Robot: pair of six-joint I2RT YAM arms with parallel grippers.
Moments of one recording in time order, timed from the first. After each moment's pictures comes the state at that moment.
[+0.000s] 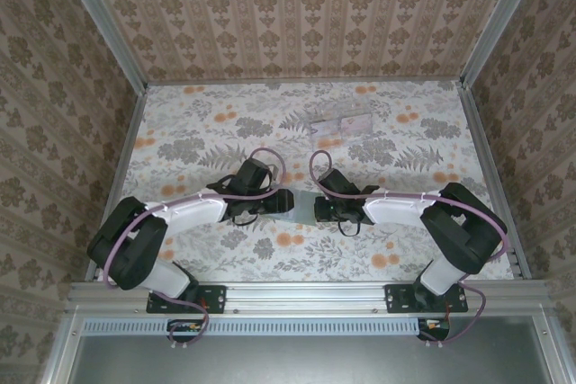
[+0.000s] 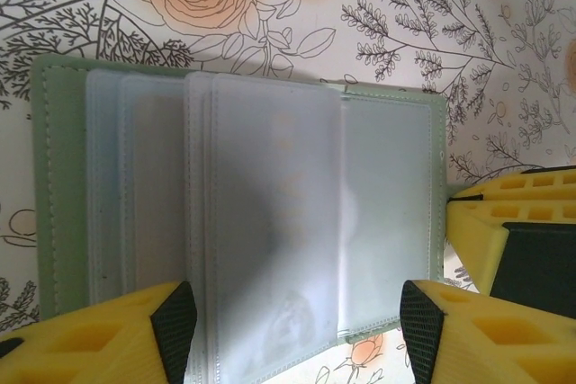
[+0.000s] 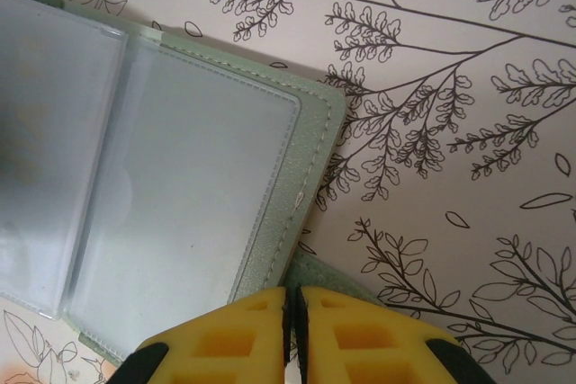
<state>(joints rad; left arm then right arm) -0.73 1.47 0.68 -0.14 0.25 -0.64 0.74 1.61 0.73 -0.15 -0.01 0.69</state>
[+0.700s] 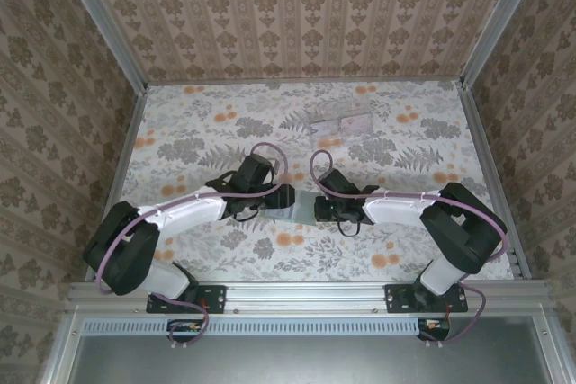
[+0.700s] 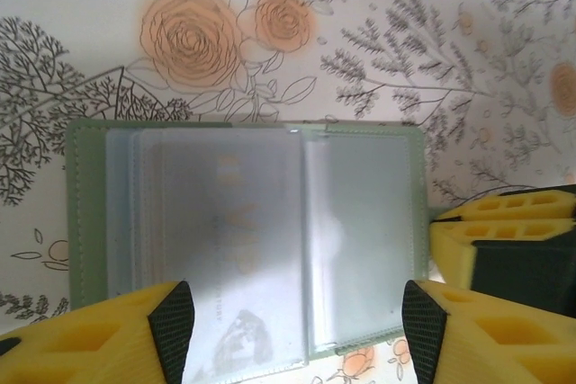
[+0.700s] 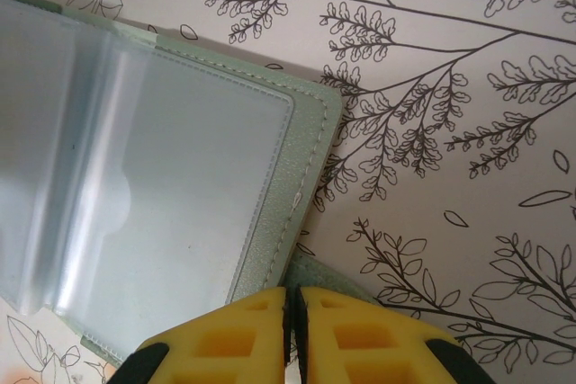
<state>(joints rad) -0.75 1.45 0.74 -0.20 0.16 -0.61 0.74 1.61 0.73 -0.15 -0.02 0.71</state>
